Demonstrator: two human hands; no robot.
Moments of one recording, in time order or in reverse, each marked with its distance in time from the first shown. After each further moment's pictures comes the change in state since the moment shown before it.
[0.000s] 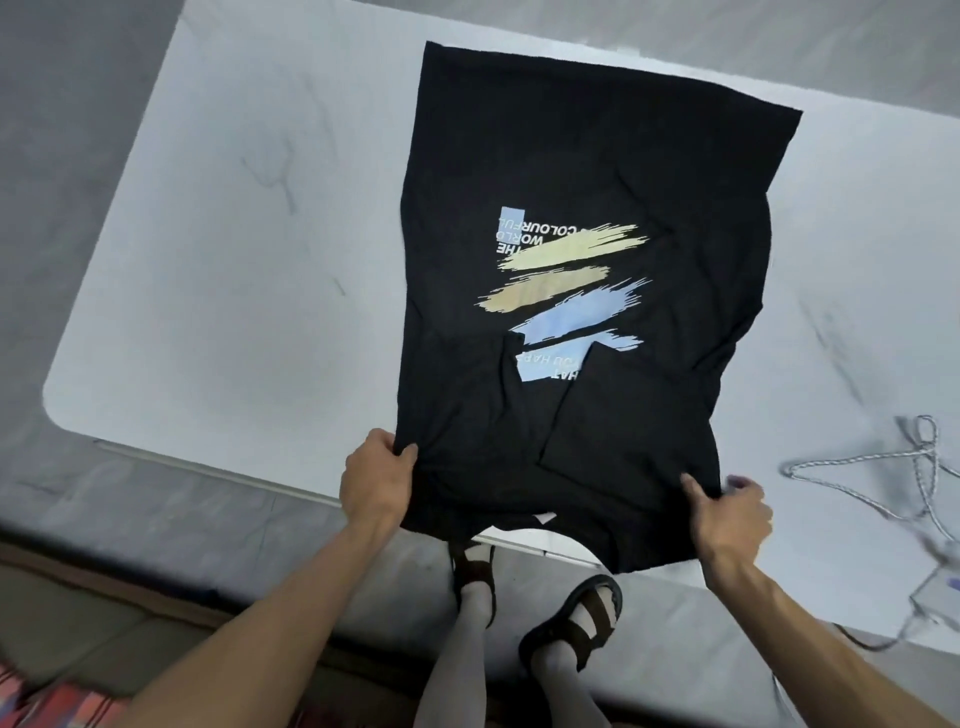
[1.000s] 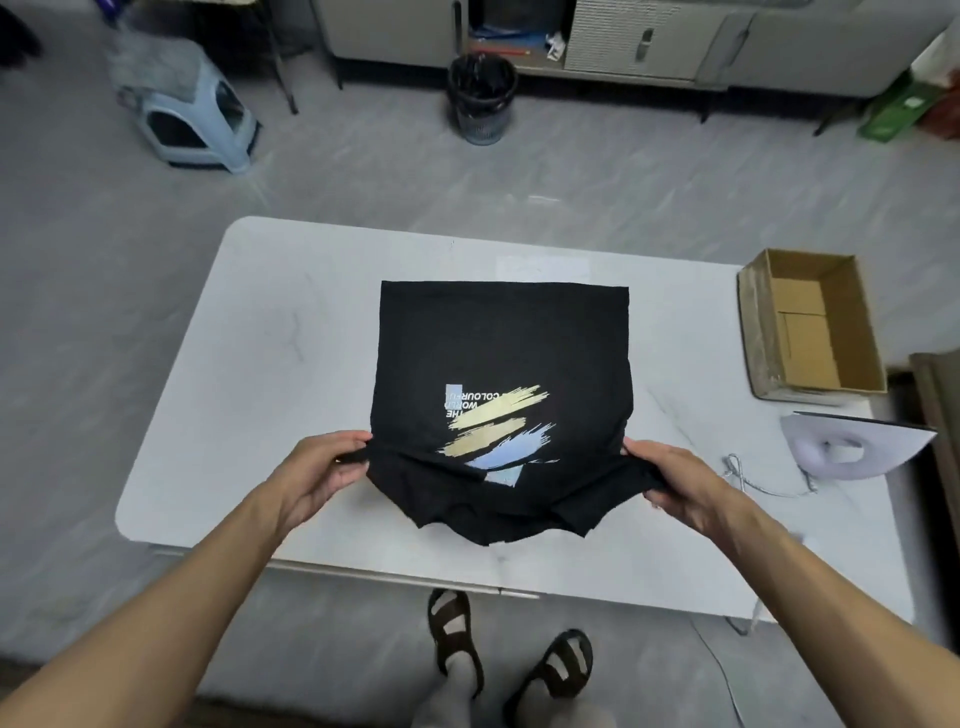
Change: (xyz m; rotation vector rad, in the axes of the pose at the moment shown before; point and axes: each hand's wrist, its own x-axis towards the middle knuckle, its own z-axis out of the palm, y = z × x) left_hand -0.059 0.108 -0.203 -0.893 -0.523 -0.025; right_hand -0.047 -0.112 -0.218 0.614 -0.751 -0.001
